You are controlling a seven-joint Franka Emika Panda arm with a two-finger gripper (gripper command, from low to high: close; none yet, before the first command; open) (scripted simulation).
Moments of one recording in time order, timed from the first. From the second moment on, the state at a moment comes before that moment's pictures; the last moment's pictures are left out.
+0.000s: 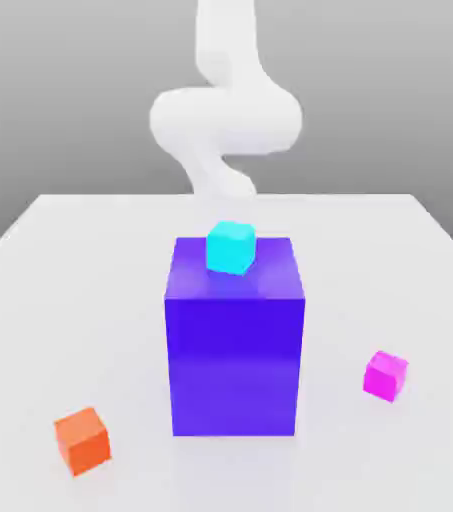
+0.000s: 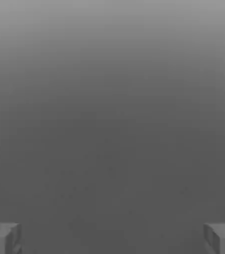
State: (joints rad) arm 0.05 -0.72 0.01 -2.35 0.02 2.35 0.76
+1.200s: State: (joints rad) arm 0.57 0.27 0.08 -2.77 -0.21 3.04 0.72
